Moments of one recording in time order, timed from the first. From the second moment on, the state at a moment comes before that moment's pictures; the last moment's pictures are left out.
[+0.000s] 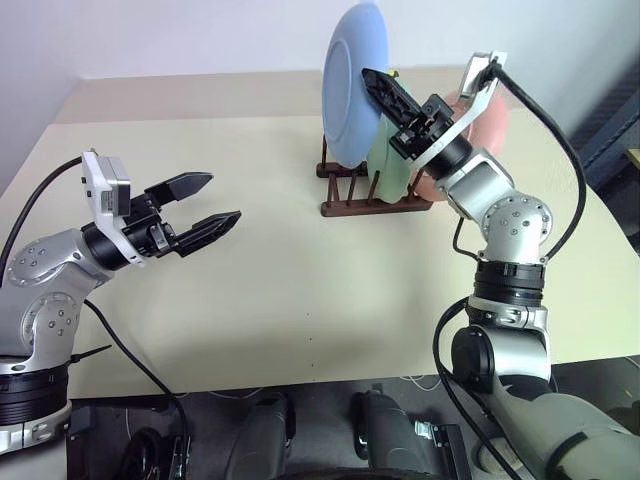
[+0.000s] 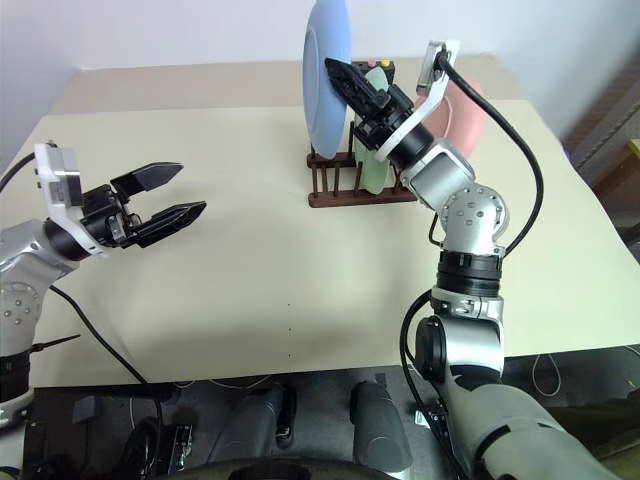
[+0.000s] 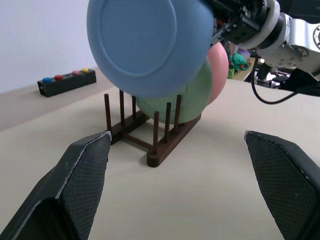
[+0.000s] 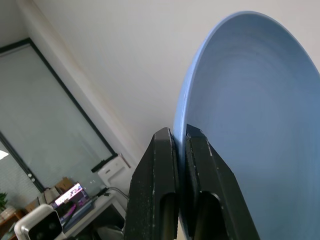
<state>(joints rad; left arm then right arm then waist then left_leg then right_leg) -0.28 0.74 0.33 -0.24 -0.78 0.47 -0.94 -0.86 -0.19 -0.30 0.11 1.00 0.76 0.47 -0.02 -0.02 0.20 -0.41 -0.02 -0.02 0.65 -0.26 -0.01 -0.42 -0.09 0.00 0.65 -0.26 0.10</state>
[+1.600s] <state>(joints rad) -0.28 0.74 0.33 -0.25 -0.78 0.48 -0.93 -0.79 -0.19 -0.23 0.12 0.87 0.76 0.46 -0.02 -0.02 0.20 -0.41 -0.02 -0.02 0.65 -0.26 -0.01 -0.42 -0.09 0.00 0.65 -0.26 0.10</state>
